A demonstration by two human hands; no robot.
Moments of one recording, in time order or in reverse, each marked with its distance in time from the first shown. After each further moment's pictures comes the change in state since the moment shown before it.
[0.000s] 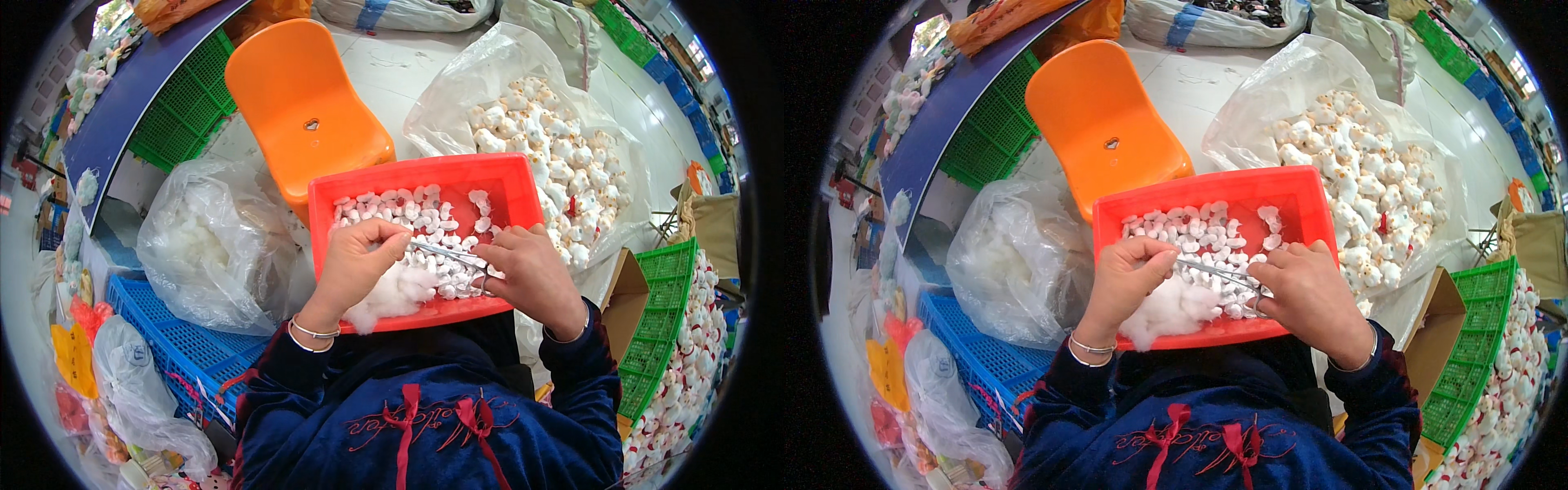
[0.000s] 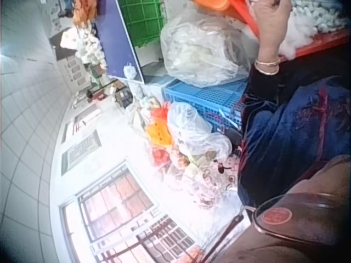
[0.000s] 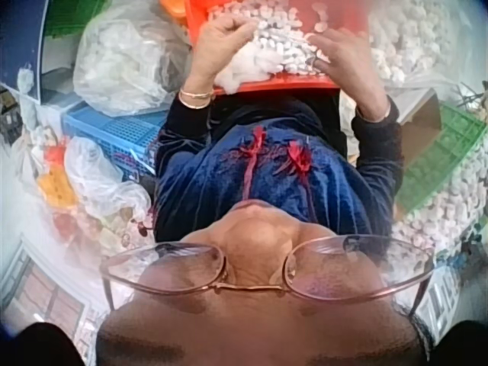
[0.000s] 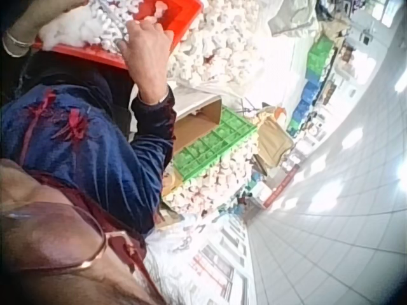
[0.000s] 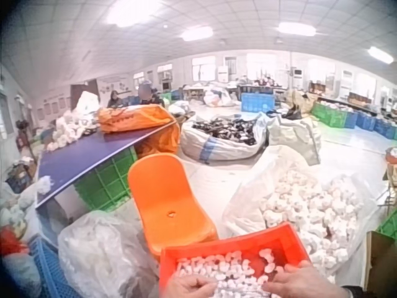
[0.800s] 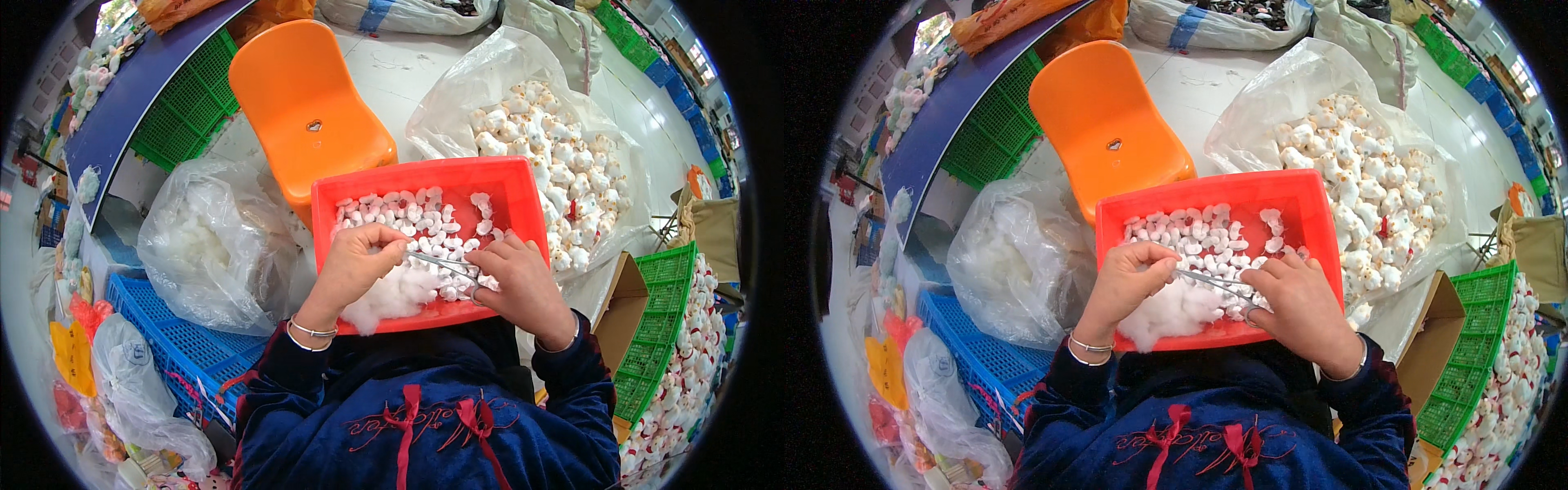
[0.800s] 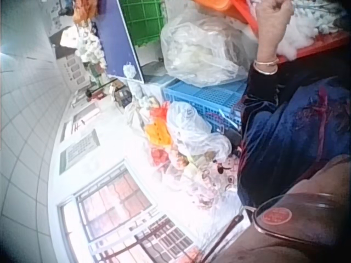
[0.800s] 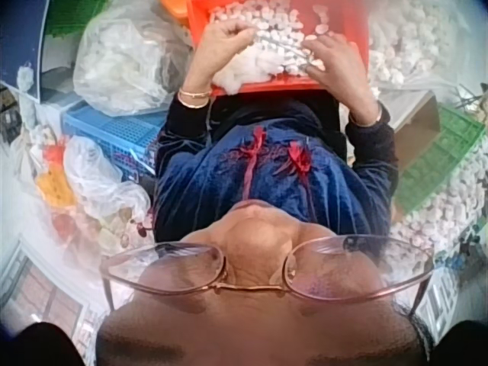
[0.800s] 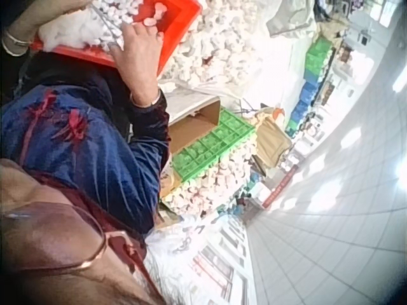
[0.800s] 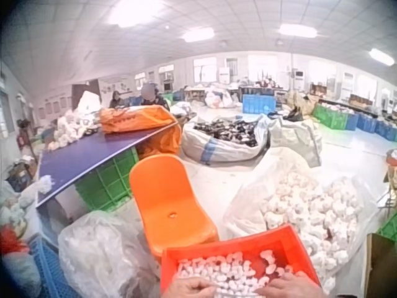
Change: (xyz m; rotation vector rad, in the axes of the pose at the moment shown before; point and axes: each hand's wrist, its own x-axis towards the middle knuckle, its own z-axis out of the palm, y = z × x) left_hand 0.002 -0.007 -0.011 0.084 -0.052 -0.076; right_hand -0.007 -0.005 0.020 0.025 0.045 0.021
